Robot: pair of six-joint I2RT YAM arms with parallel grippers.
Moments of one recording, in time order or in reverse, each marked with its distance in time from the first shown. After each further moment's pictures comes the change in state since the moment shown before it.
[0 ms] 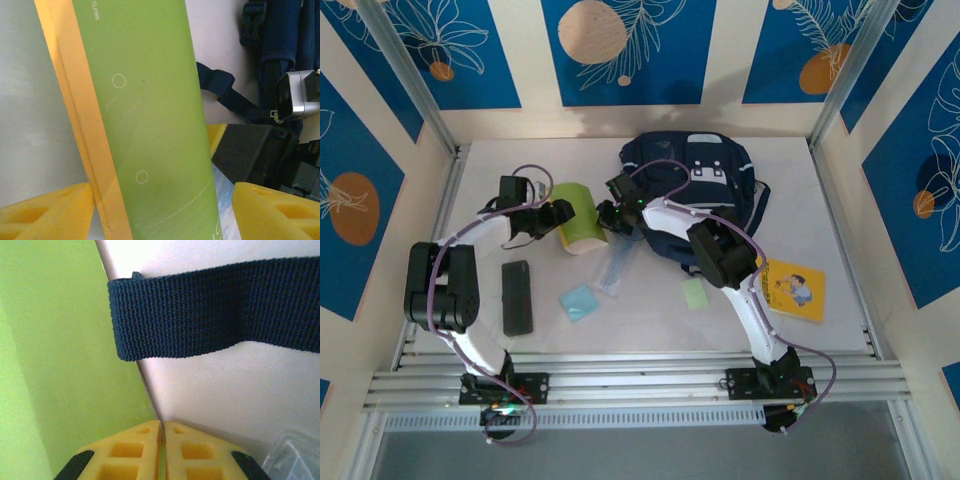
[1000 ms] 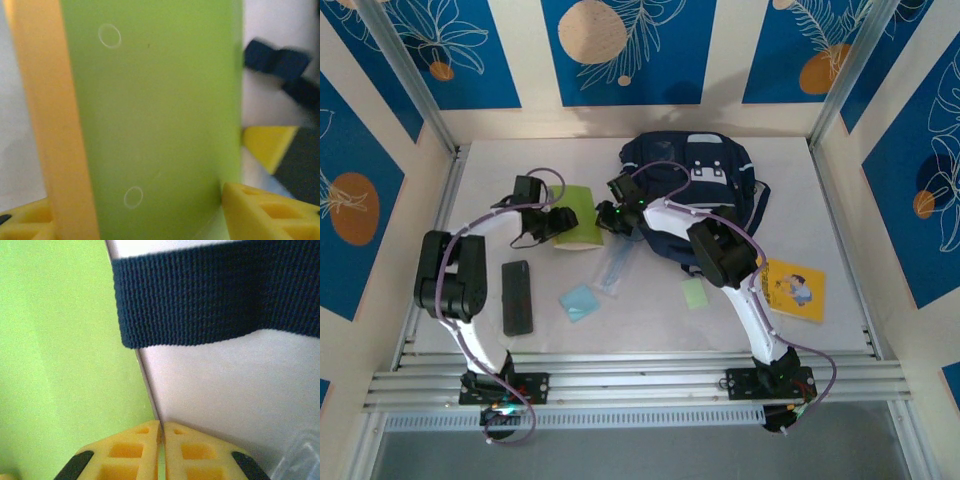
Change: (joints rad) left arm -0.061 0.098 0.057 -0.111 -0.171 0.055; right arm -0.007 0.002 -0.014 0.027 -0.056 0.001
